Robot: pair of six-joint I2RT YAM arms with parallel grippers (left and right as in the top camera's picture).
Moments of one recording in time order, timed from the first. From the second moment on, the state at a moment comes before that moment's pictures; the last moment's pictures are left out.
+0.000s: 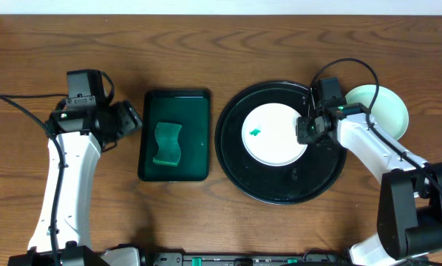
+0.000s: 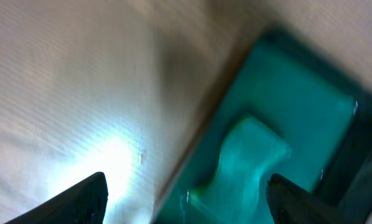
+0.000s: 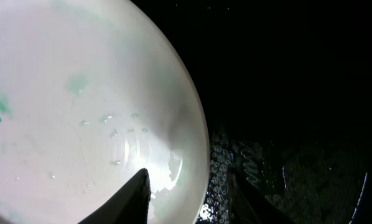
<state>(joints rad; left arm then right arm) 0.13 1.40 1.14 -0.92 0.03 -0.41 0.21 1.73 1.04 -0.61 -0.05 0.22</state>
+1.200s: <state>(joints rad) 0.13 1.40 1.07 -1.08 0.09 -0.39 0.21 1.73 1.04 -0.56 -0.05 0.22</state>
